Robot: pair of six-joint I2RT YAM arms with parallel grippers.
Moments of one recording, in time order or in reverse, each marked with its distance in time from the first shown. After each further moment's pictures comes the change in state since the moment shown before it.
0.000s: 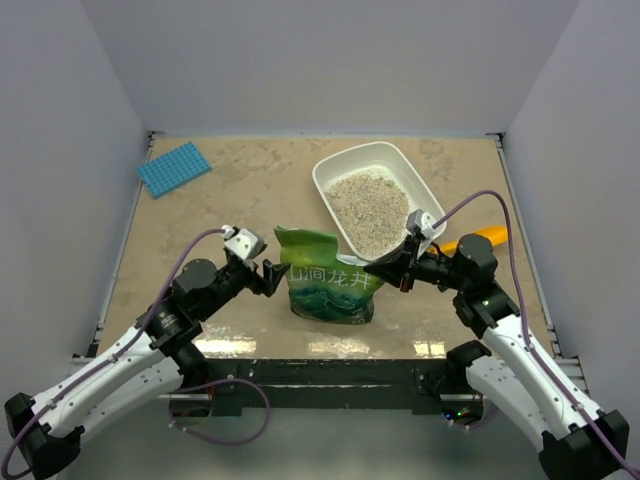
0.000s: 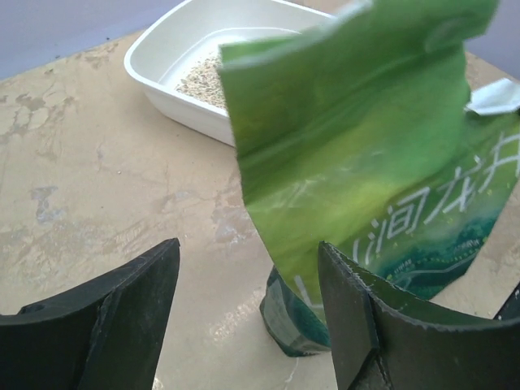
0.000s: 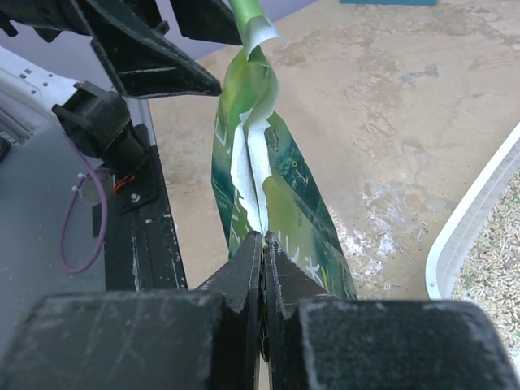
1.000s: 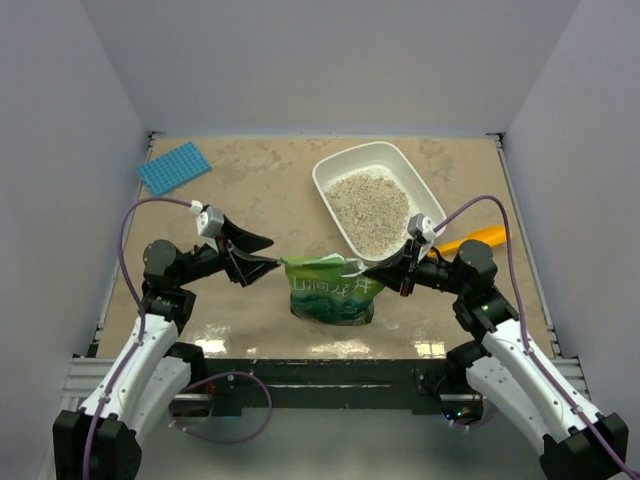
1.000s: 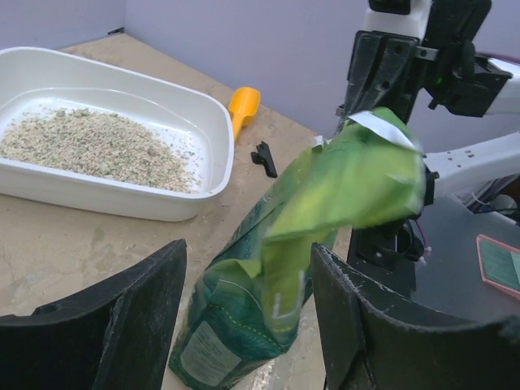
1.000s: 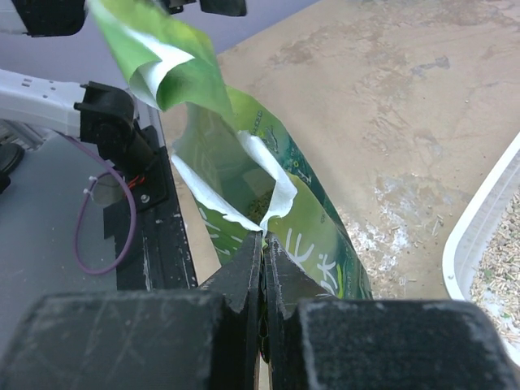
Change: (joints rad) left arm 0.637 0.186 -0.098 0.607 1.101 -0.419; right arm 0.009 -0.036 -0.050 0.036 0.001 0.056
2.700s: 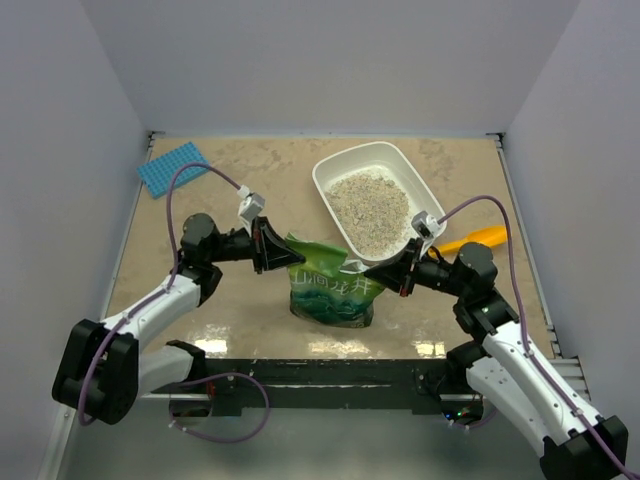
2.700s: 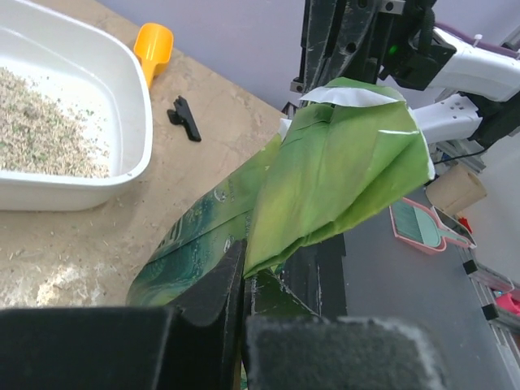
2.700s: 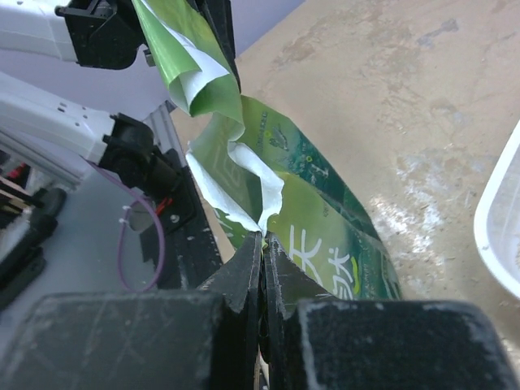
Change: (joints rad) left arm -0.174 0.399 0.088 0.235 0.119 -0.108; right arm 0.000 -0.013 -0.016 -0.001 0.054 0.183
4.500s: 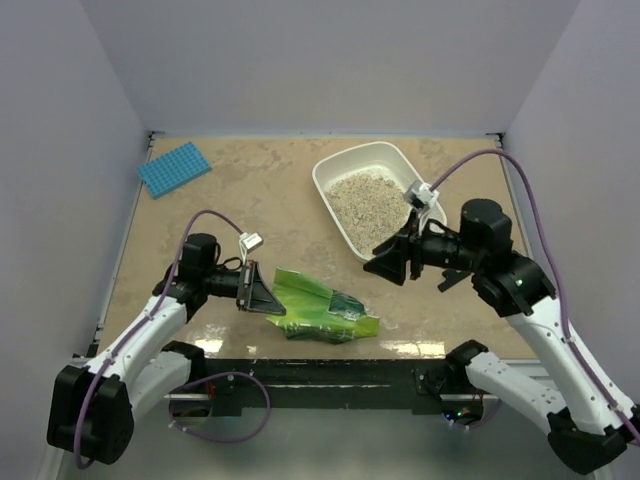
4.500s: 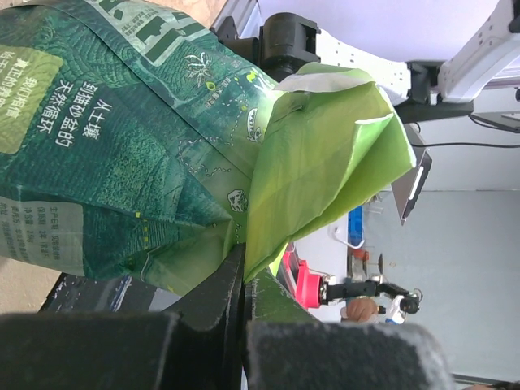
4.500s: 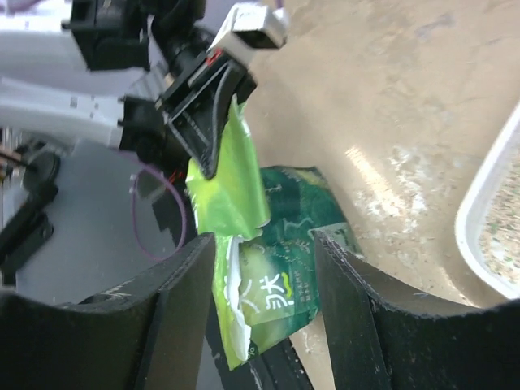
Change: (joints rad) left arm 0.084 -0.232 -0.072 -0.926 0.151 -0.095; right arm 0.076 0.169 0.600 -0.676 0.122 -0.196
